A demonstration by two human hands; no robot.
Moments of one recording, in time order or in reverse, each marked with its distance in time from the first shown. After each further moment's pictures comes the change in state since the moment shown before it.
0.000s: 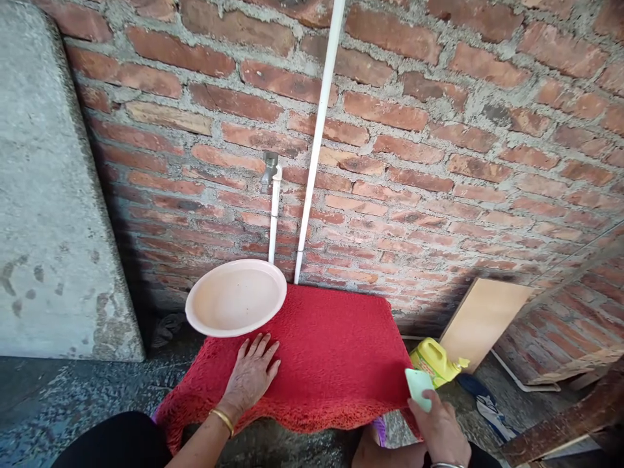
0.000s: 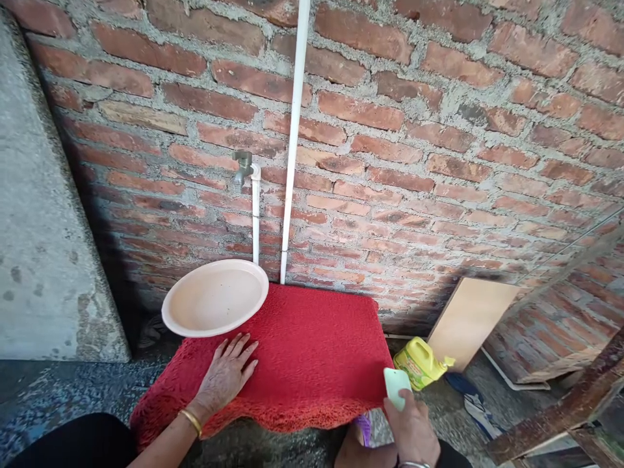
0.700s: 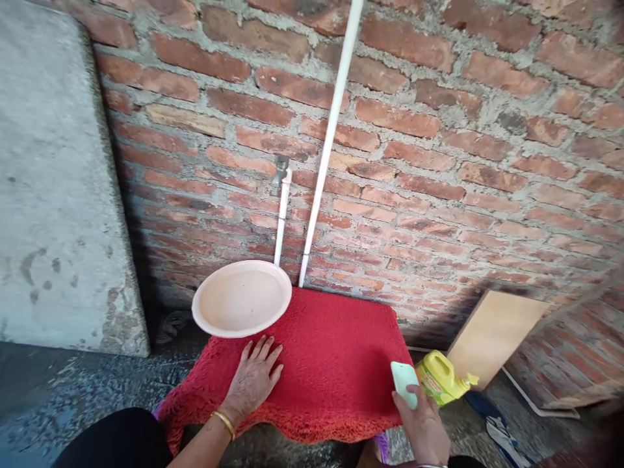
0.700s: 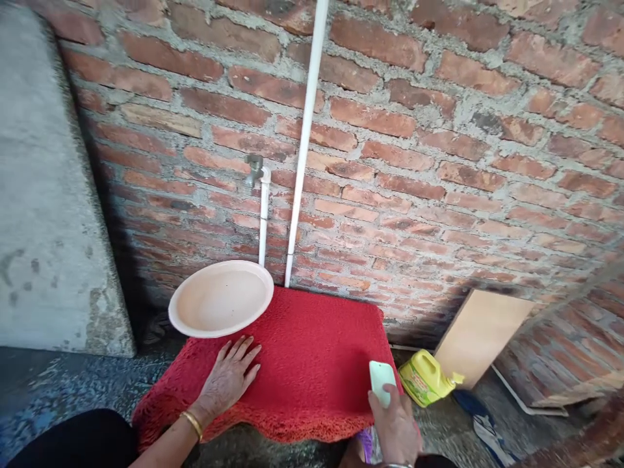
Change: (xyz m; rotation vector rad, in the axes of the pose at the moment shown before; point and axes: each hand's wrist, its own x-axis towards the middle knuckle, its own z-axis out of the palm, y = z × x) left_hand 0.000 0.003 0.004 0.007 0.018 -0.004; right_hand -0.004 -0.049 -0.001 0.035 -0.040 -0.062
